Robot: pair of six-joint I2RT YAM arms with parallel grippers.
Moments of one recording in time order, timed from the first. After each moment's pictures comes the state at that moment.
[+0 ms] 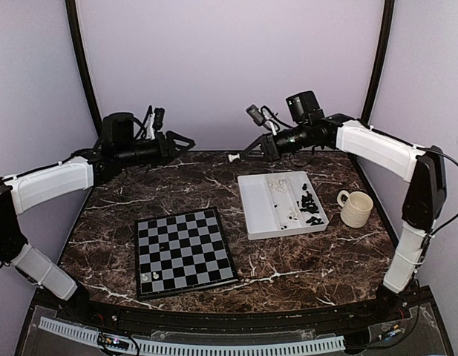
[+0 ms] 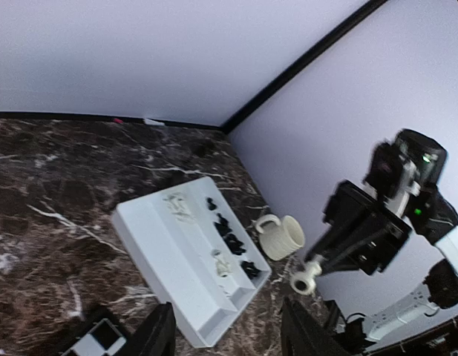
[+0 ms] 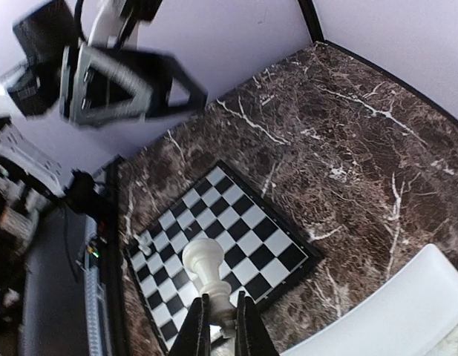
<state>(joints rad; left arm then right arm) -0.50 1.48 1.10 0.15 0.51 -0.70 0.56 1.82 1.66 -0.46 -0.85 0.04</state>
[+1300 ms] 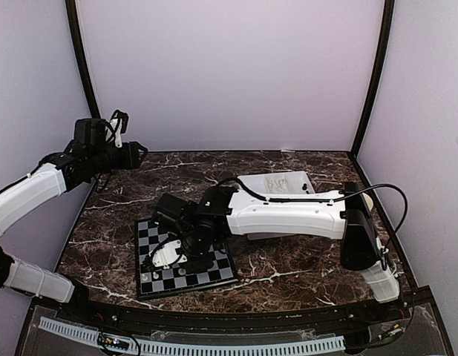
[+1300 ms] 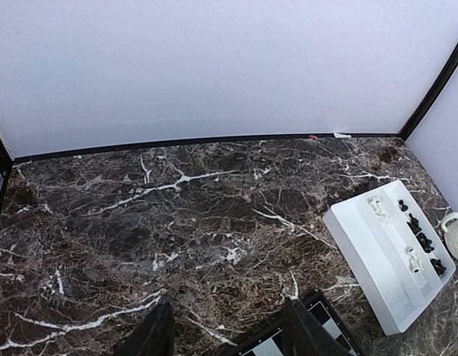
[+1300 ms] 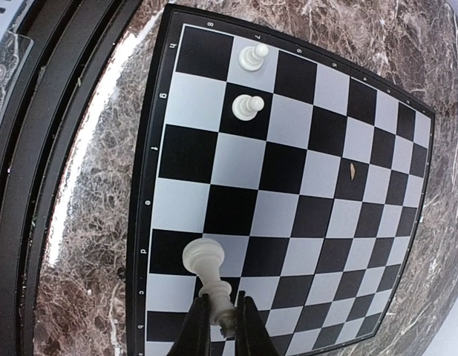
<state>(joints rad) -0.32 1.24 1.04 -0.24 0.02 -0.20 1.33 2.26 2.09 -1.01 0.01 -0.73</state>
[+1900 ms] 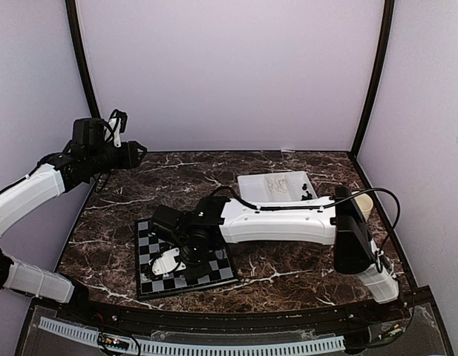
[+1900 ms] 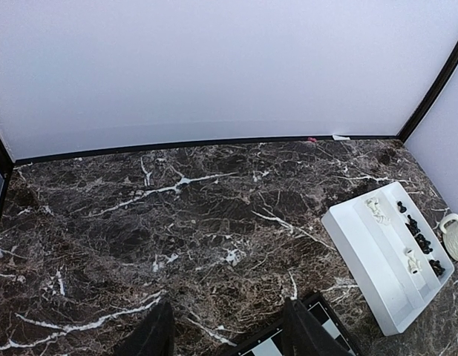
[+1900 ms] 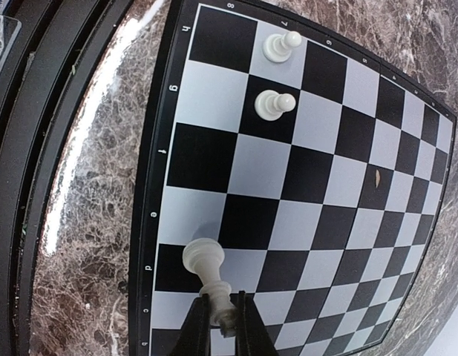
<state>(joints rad) -0.32 1.22 1.04 -0.24 0.02 -0.20 1.35 2.31 2.10 -1.01 0.05 -0.73</state>
